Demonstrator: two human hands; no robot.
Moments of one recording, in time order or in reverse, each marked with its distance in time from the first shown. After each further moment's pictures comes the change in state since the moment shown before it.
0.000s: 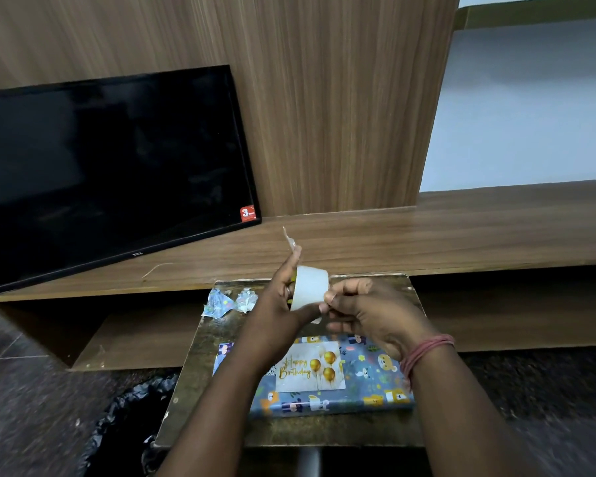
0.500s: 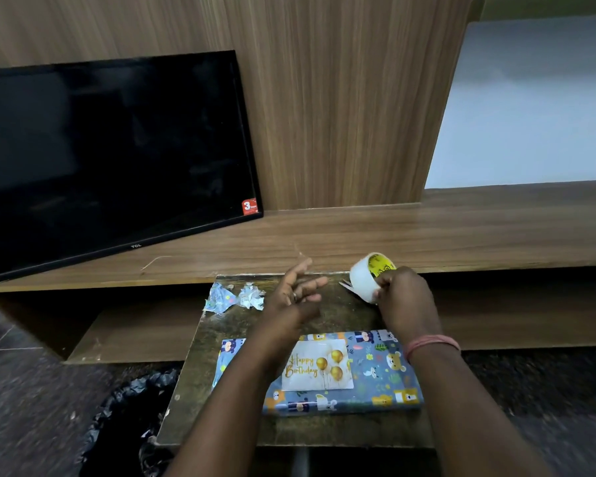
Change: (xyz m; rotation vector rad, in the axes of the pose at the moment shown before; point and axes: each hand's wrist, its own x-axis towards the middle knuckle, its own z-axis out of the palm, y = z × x) left_hand 0.011 -0.025 0.001 -0.265 0.024 -0.179; right_hand 0.038 0.022 -0.035 -0.975 0.586 -0.263
